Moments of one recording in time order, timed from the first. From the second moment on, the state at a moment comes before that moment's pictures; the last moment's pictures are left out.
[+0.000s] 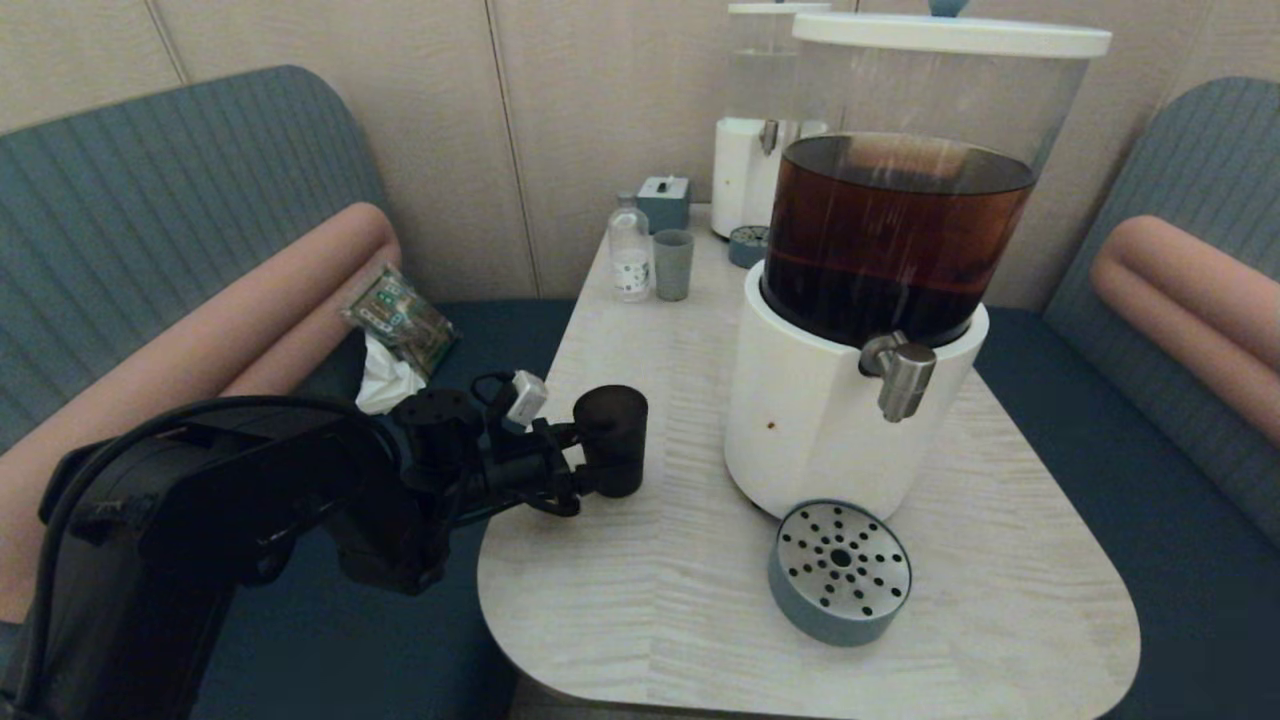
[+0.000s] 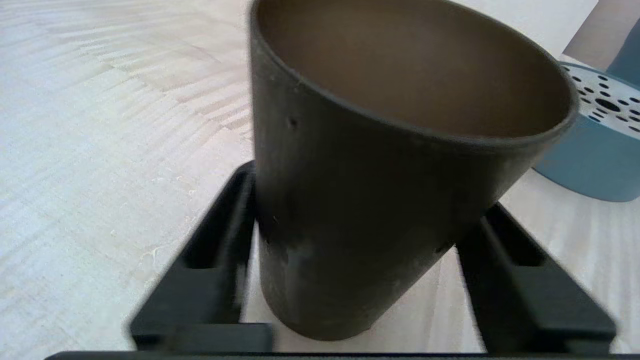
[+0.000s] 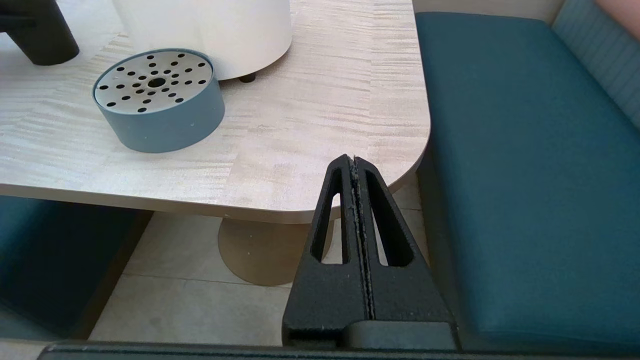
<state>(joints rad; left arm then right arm) -0.23 2.44 -1.06 -1.38 -0.90 -0.04 0.00 0.00 0.00 0.01 0.00 0.04</state>
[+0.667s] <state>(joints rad) -0.23 2.38 -1.02 -1.36 -0.91 -0.08 0.00 0.00 0.00 0.01 0.00 0.04</state>
